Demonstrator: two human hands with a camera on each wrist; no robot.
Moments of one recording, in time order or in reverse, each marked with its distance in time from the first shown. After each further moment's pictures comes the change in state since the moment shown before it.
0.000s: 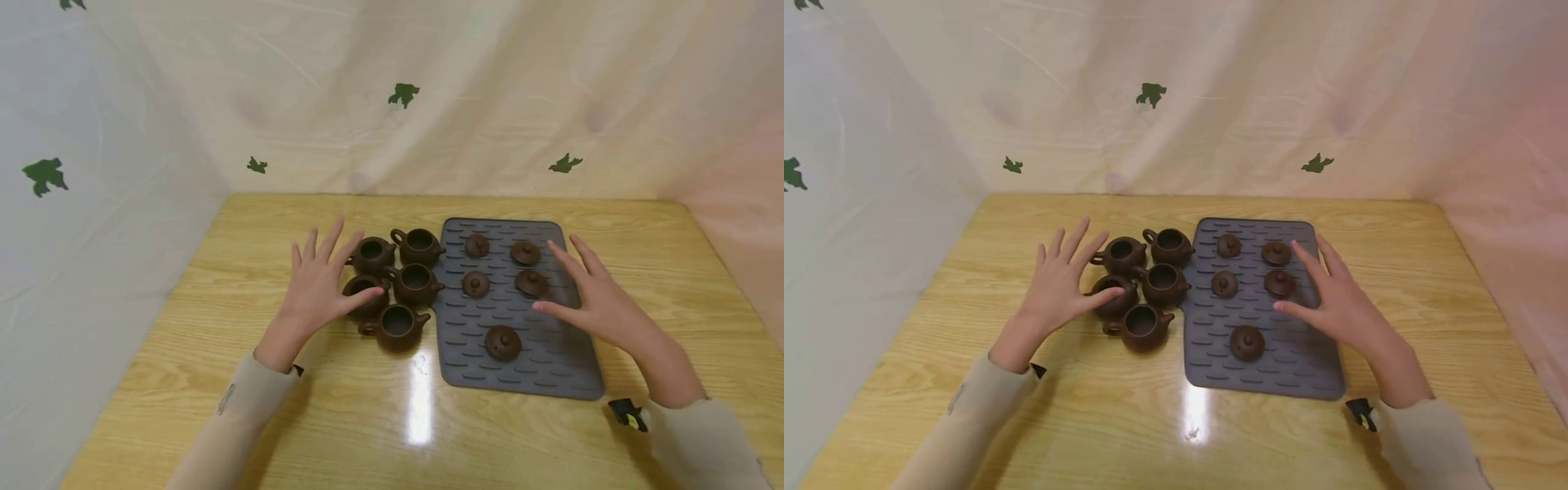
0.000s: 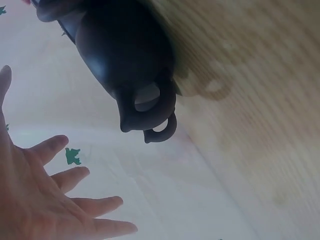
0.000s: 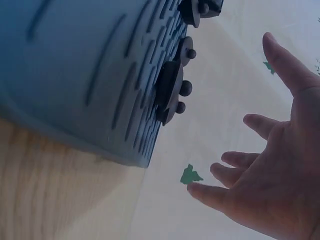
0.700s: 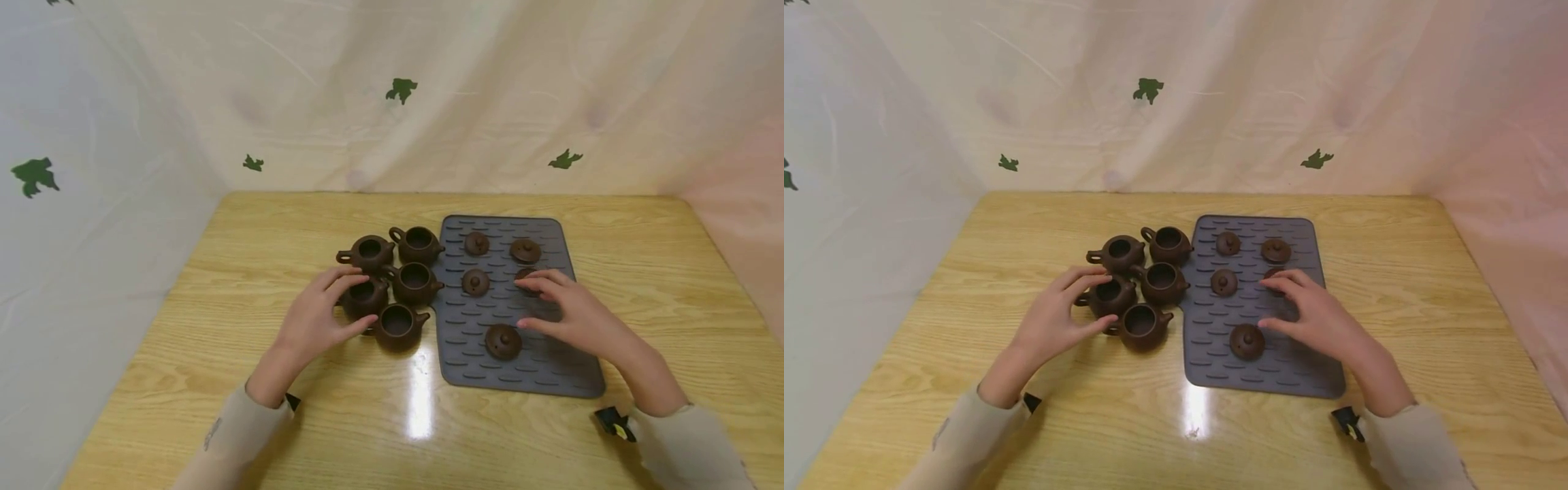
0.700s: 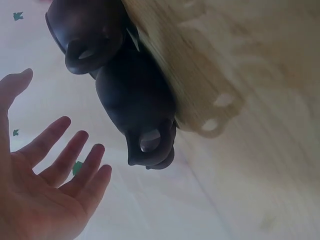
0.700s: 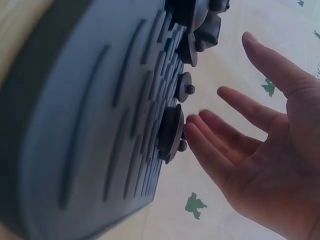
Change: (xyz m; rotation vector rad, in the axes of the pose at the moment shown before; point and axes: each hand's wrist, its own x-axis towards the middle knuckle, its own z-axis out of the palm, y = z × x) left_hand -0.034 0.008 0.010 -0.219 0.070 0.127; right_hand -0.001 -0.017 0.024 0.050 -0.031 -0.189
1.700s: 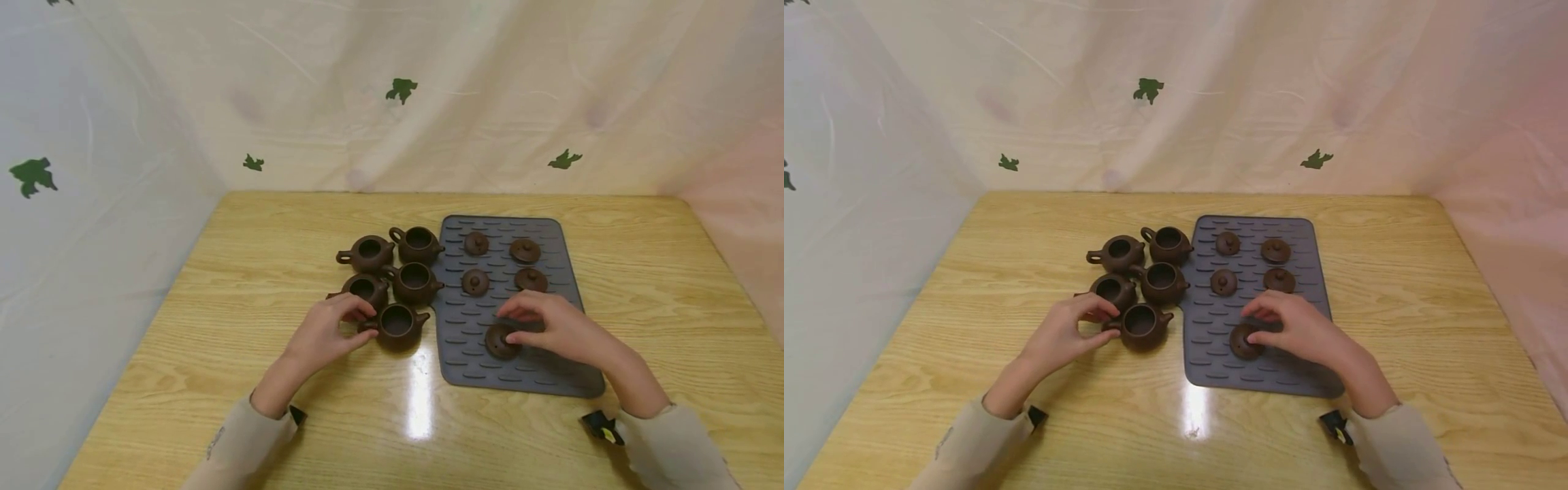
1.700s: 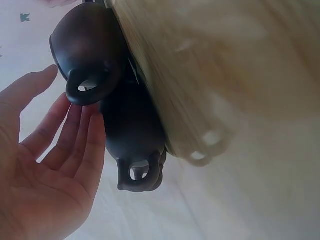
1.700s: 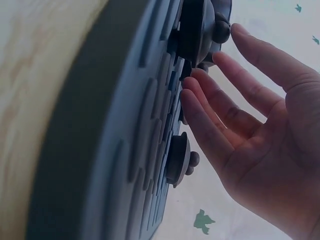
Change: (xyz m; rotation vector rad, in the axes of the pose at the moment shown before) left_hand -0.011 0.003 0.017 -0.269 -0.100 0.003; right_hand 0.002 -0.006 0.016 0.152 -0.131 -0.071
